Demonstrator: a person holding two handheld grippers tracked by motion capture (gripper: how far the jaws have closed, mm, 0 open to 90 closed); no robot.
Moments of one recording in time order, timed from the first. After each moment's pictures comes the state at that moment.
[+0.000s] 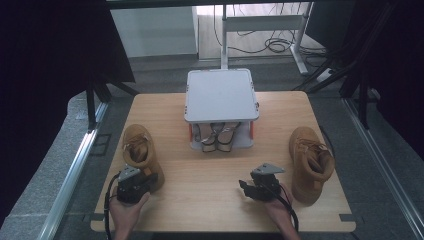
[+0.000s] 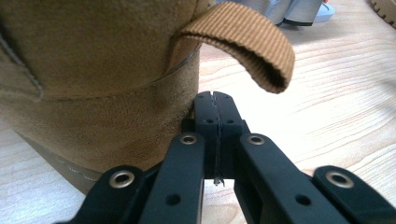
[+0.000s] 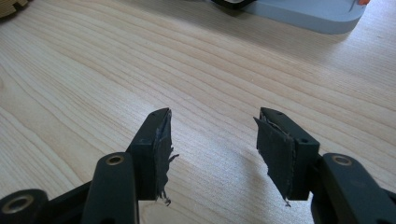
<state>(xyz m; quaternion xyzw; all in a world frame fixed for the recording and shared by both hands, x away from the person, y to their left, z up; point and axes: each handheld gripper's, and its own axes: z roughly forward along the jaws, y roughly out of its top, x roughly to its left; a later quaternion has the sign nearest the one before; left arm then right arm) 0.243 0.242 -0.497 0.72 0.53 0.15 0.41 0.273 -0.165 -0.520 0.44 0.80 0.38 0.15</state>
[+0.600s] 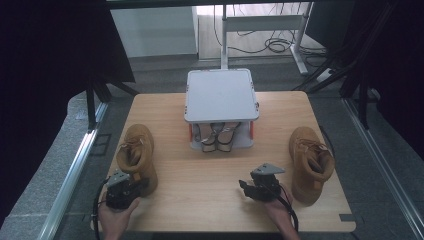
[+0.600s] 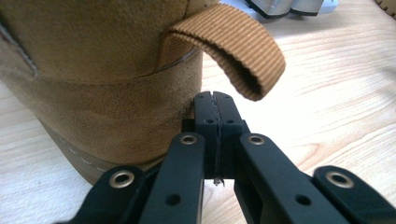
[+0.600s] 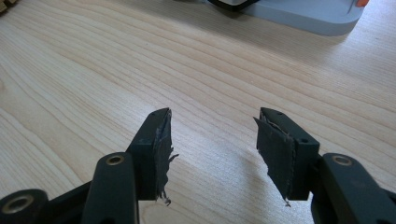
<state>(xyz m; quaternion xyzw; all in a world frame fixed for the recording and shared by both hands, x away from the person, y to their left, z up) 0.228 0.267 -0.496 0.73 0.54 0.15 0.41 0.272 -0.165 -0.519 0.44 0.80 0.38 0.16</state>
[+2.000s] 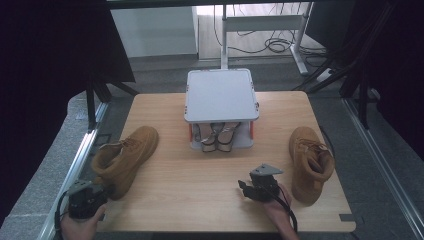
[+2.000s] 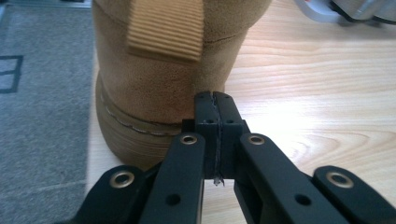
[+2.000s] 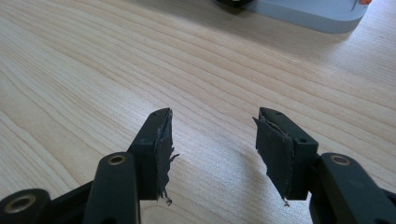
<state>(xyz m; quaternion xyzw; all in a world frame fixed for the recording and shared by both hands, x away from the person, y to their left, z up) 0.200 0.351 -0.493 0.67 0.61 0.19 0.37 0.272 -0.162 -0.523 0.44 0.80 0.37 0.16</state>
